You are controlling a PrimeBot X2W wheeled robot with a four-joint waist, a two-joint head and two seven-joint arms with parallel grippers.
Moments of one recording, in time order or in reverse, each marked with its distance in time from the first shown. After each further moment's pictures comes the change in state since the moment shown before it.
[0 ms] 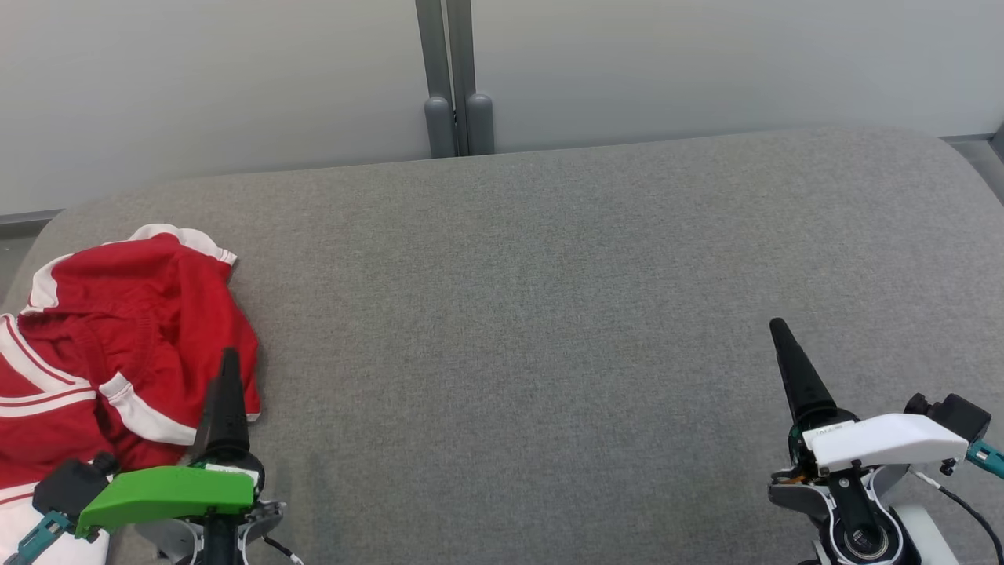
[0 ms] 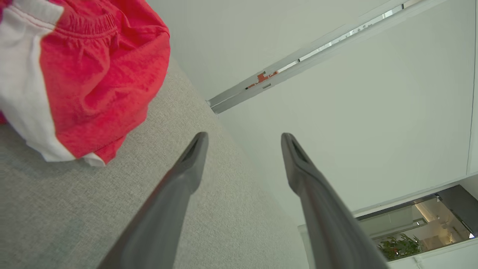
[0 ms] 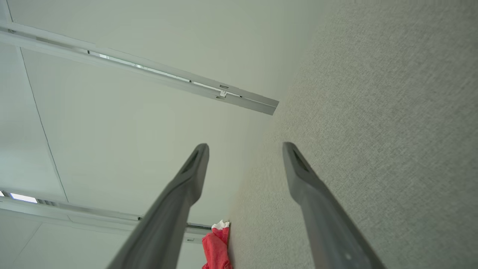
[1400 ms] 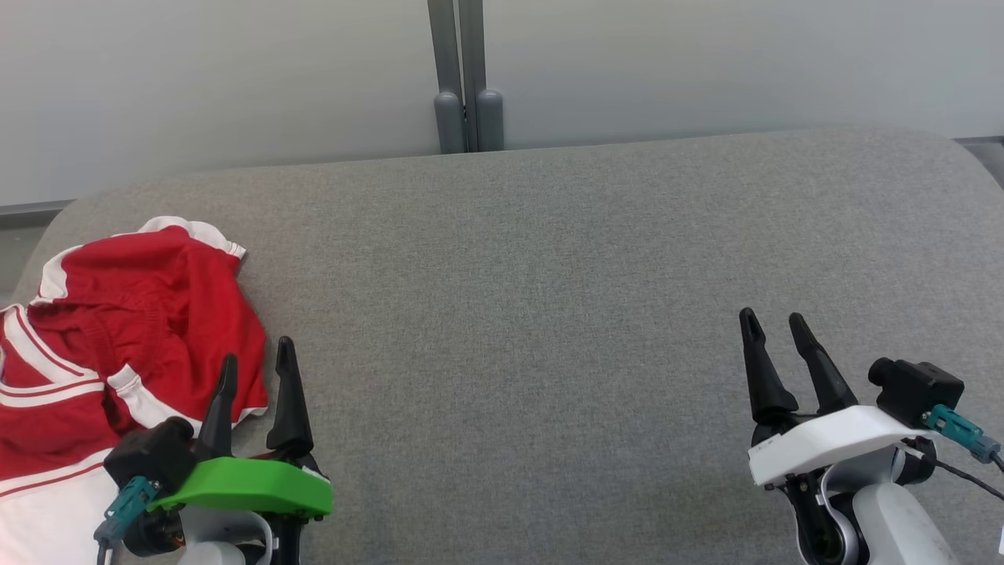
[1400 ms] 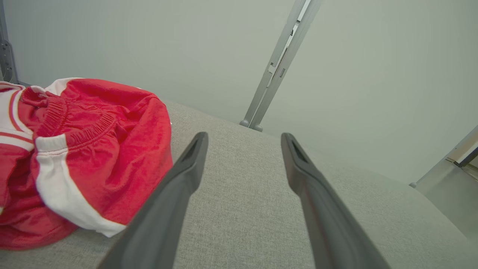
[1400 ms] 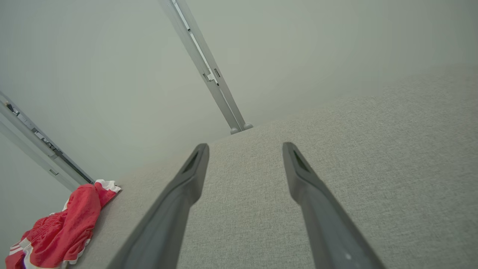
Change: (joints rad) left arm 0.004 0.002 -0.113 -0.044 0.657 0.106 -0.123; right arm -0.030 -0.009 0.032 0.013 -0.806 0.000 -0.123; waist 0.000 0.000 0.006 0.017
